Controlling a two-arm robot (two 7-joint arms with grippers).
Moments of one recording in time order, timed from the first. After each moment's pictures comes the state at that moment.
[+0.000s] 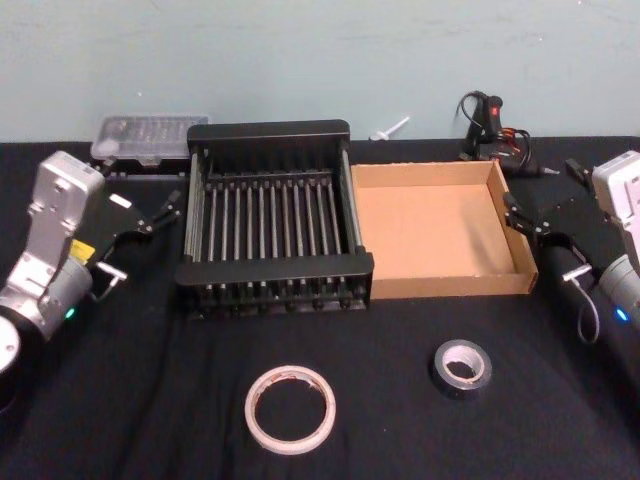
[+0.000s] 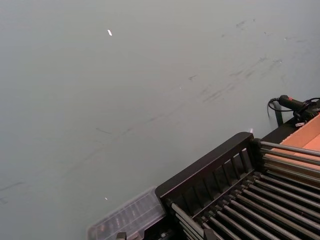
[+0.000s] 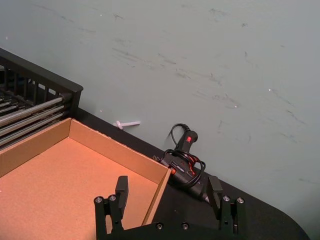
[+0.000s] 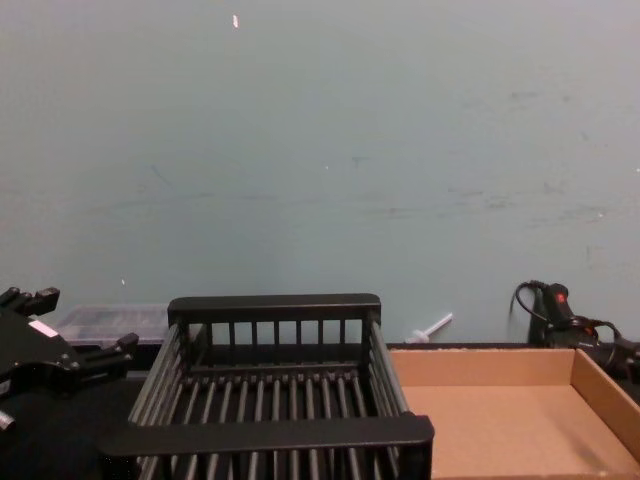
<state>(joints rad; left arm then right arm) -0.20 0.60 0.45 -1.41 -0.25 -0.12 0.03 0.20 0.60 -0.45 -1.41 0.25 -0.12 -0.03</state>
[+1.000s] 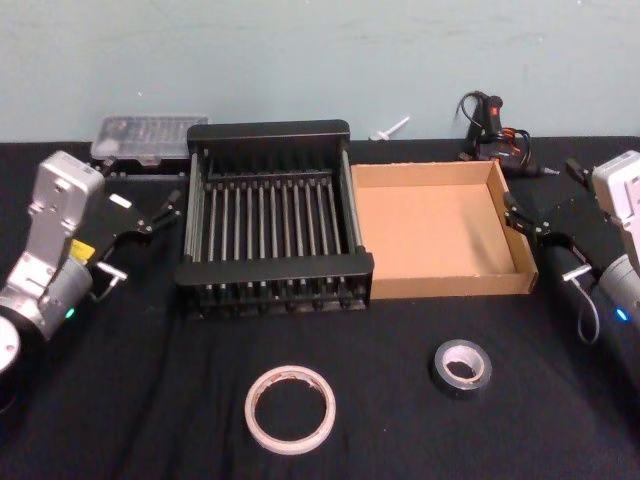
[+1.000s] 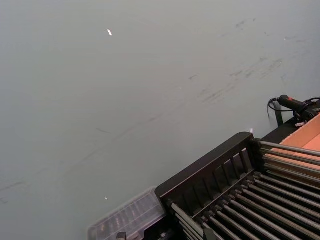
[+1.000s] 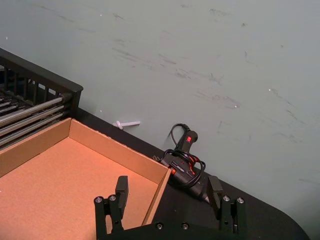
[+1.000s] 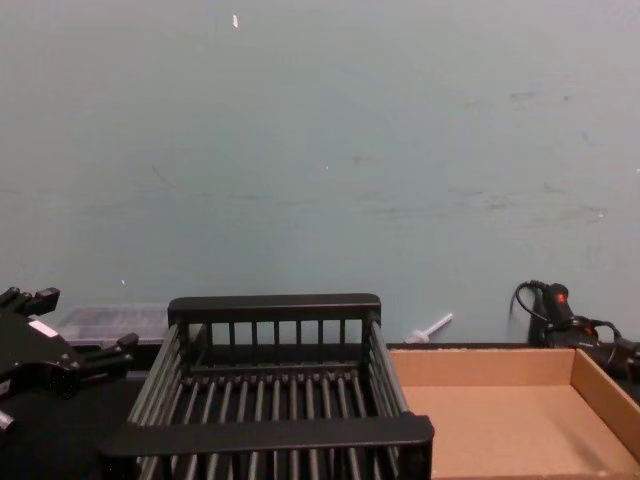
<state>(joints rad) -0.20 0.60 0.45 -1.41 -0.25 -0.12 0.03 0.20 0.60 -0.45 -1.41 0.25 -0.12 -0.03</state>
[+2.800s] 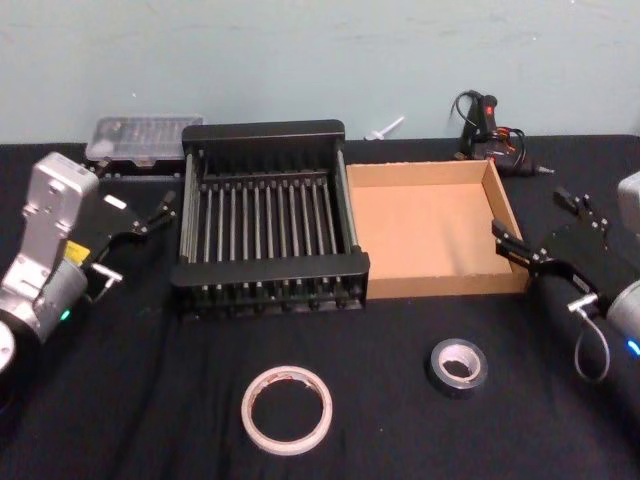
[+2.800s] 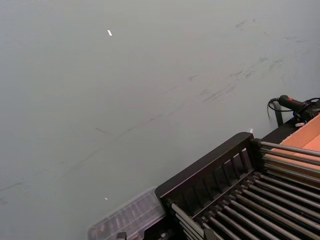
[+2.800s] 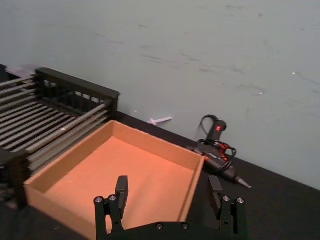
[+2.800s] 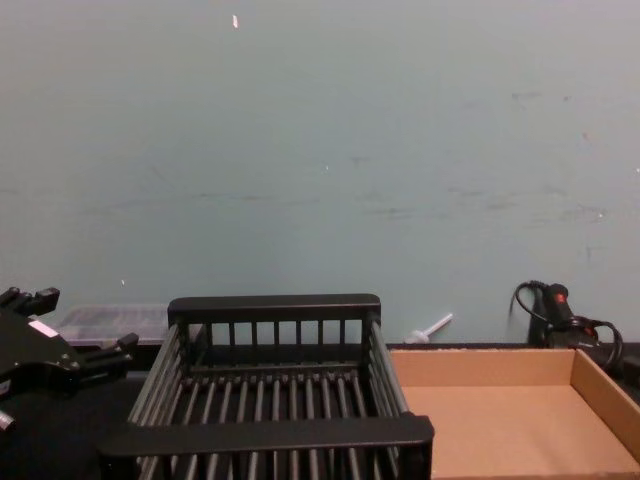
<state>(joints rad) -0.20 0.60 0.45 -1.41 -0.25 -0.12 0.03 0.02 0.64 -0.33 -1.63 0.37 -0.02 0.07</state>
